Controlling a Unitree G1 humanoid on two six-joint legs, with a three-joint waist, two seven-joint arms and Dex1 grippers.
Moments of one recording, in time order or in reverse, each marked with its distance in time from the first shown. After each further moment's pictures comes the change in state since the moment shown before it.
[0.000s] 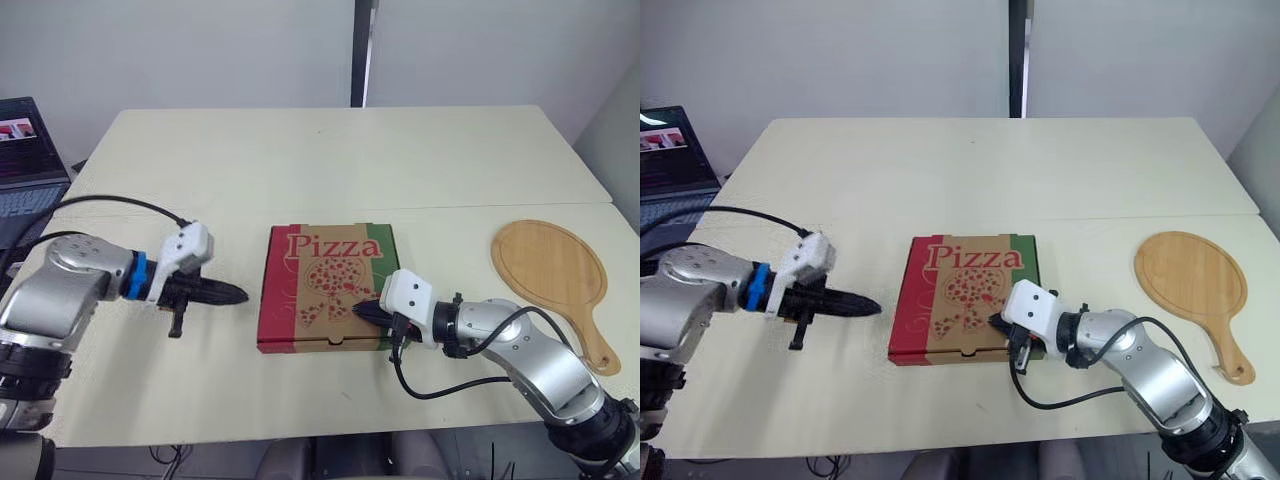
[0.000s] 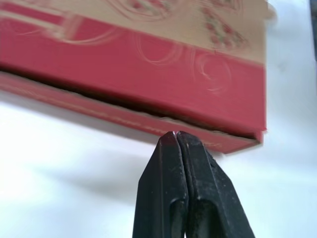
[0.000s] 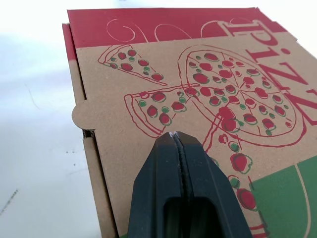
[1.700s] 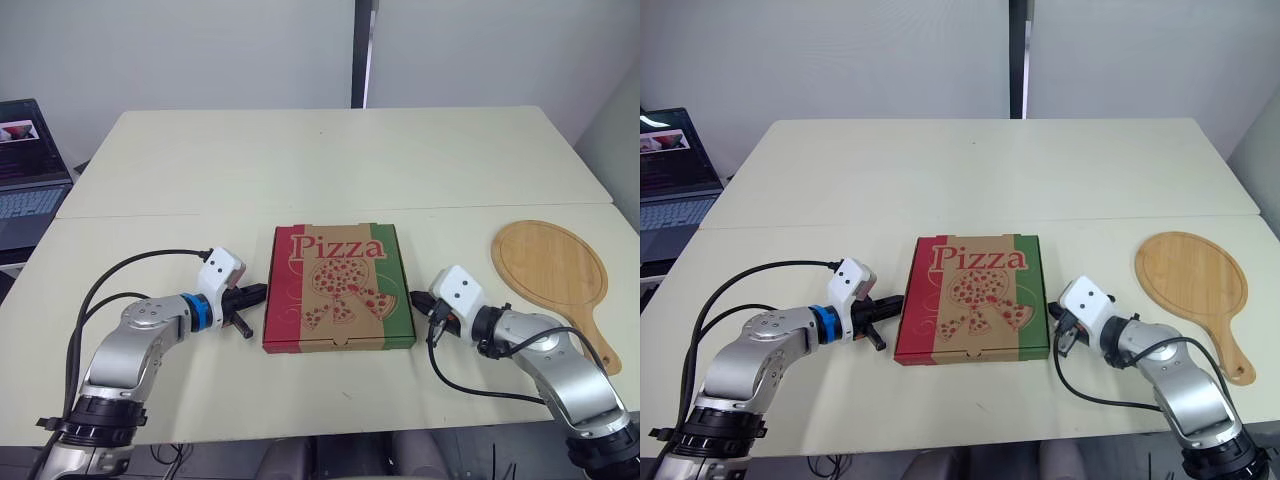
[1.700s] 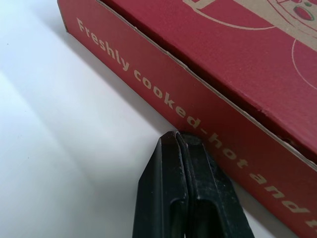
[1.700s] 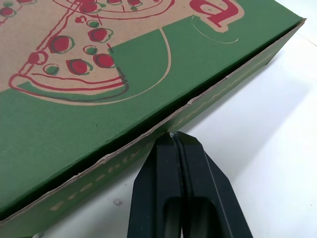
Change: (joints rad) left arm 0.250 -0.360 0.013 -0.053 0.119 -0.061 0.569; right arm 0.205 0.006 -0.242 0.115 -0.070 -0.083 -0.055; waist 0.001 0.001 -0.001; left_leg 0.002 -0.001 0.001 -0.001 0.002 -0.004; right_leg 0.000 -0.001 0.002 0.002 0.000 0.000
